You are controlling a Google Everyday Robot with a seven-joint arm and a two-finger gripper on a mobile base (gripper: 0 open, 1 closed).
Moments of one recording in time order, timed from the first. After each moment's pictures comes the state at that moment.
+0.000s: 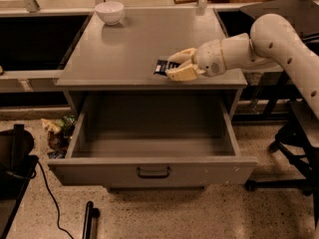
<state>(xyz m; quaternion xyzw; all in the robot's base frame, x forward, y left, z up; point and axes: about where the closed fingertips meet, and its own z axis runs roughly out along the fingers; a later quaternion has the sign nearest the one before) 0.659 -0.051 0.865 -0.57 0.62 0.31 0.44</state>
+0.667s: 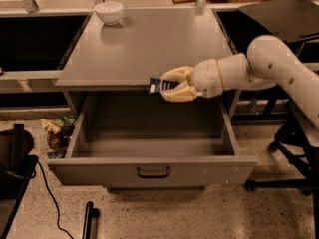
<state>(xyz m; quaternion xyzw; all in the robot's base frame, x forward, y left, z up) 0.603 -0.030 0.840 -0.61 0.56 0.33 0.45</state>
